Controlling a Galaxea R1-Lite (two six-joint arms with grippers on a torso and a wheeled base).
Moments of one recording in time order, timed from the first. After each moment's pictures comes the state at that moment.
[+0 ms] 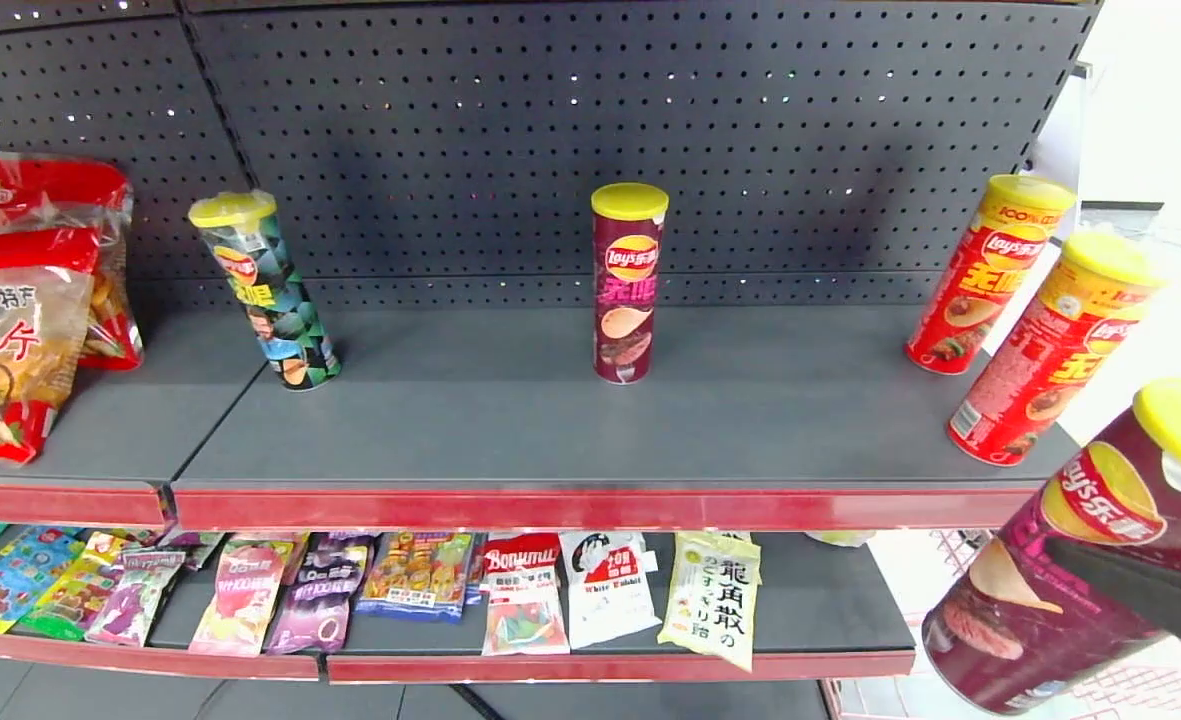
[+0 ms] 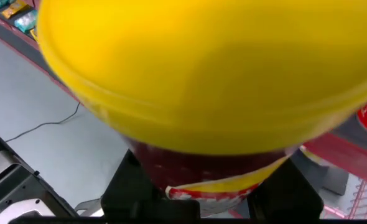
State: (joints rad) left arm 0.00 0.00 0.00 0.00 -0.01 0.01; right arm 0.29 0.89 -0.44 -0.21 0.33 -0.08
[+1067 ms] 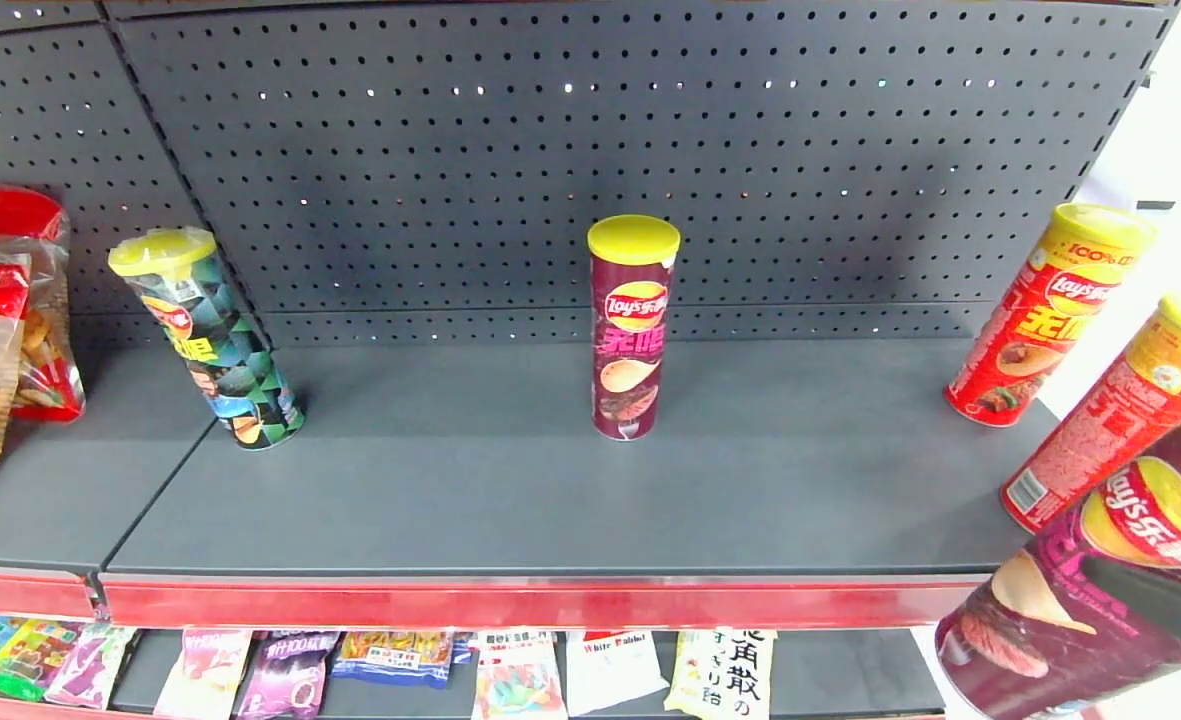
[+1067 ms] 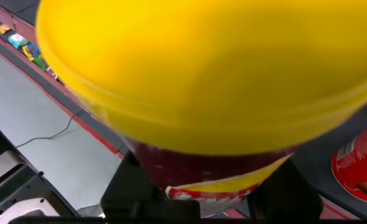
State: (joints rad) left arm -0.02 0.06 -0.08 0.00 -0.12 0.03; right arm 0.30 0.80 -0.42 -0.20 0.35 -0.07
